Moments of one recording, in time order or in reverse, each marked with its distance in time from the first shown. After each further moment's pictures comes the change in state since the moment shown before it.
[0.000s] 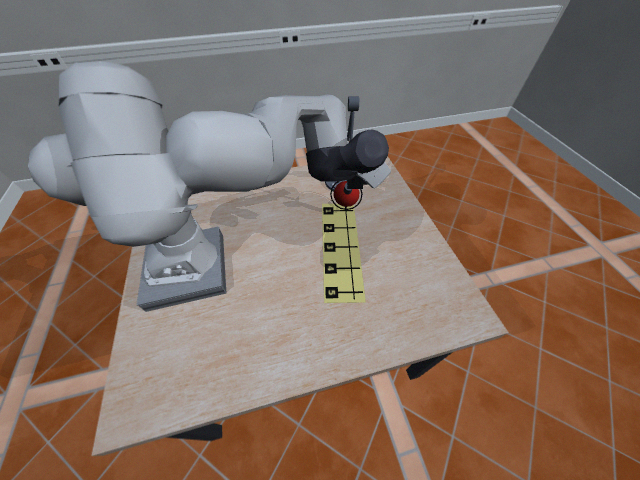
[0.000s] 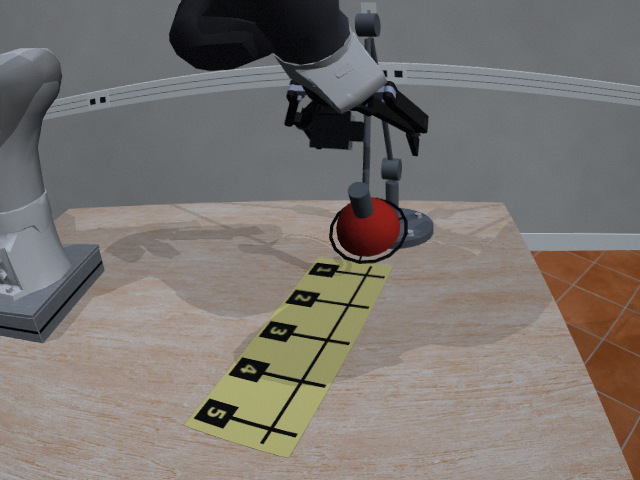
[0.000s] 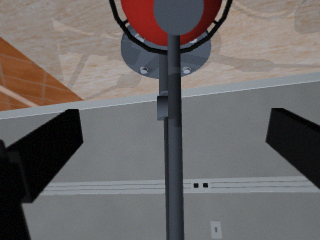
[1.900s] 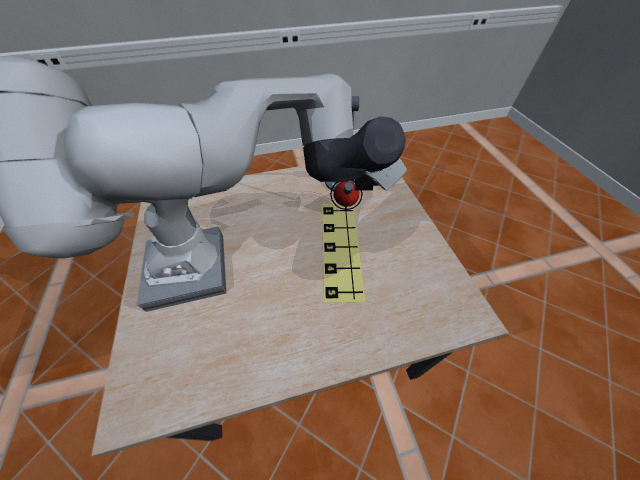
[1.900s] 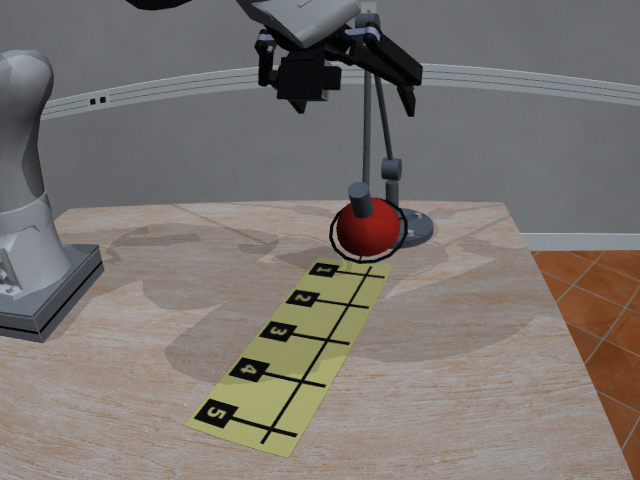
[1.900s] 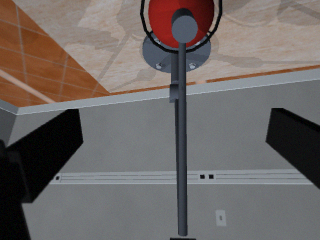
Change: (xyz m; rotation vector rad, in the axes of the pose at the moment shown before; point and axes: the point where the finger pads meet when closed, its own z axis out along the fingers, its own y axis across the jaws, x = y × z) arm 0.002 -0.012 -0.120 0.041 -0.002 0.004
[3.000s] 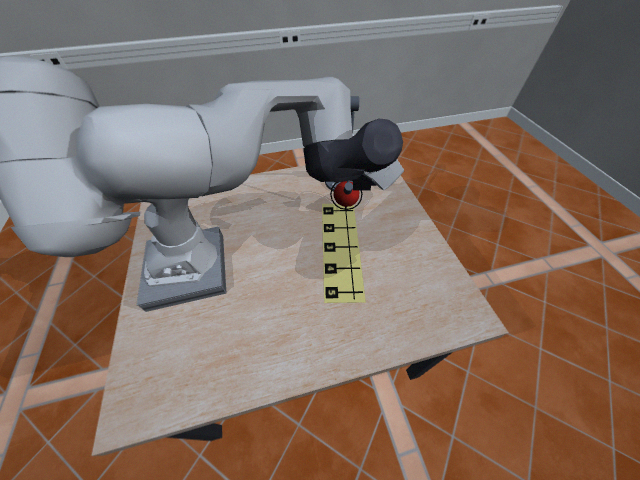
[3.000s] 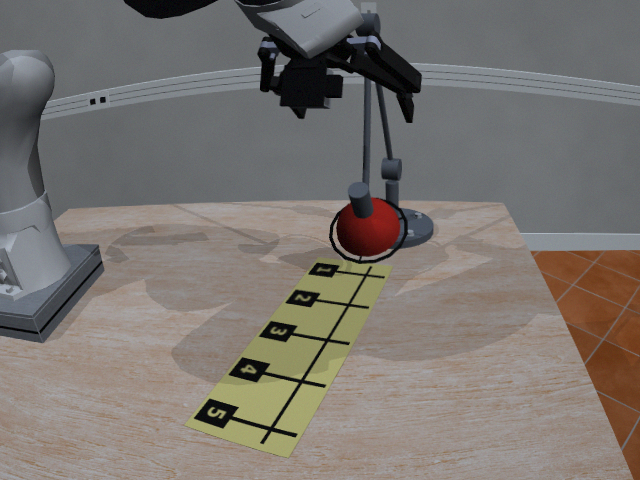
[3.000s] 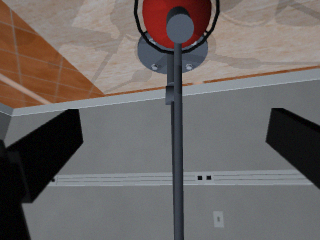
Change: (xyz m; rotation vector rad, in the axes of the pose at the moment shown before) arm 0.000 0.005 0.015 -0.013 0.002 0.000
